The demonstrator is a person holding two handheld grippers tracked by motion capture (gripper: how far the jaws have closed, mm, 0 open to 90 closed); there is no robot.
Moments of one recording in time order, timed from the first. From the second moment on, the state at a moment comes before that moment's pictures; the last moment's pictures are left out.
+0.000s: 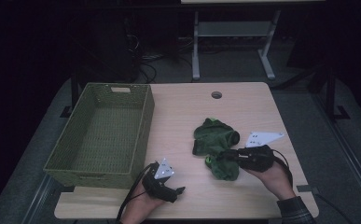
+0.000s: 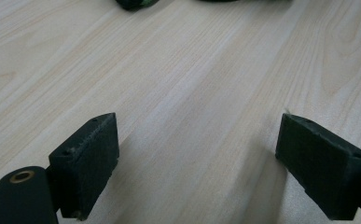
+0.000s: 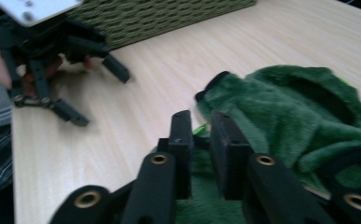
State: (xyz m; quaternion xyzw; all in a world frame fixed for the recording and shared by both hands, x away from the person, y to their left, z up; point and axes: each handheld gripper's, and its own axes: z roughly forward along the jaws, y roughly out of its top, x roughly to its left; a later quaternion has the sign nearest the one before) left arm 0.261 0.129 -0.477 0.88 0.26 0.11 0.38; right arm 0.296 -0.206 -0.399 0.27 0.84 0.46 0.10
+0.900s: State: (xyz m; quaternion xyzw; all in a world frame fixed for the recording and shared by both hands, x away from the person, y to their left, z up) left arm 0.262 0.129 -0.477 0.88 0.26 0.11 0.37; right arm 0.323 -0.175 -0.458 0.32 0.87 0.37 0.01
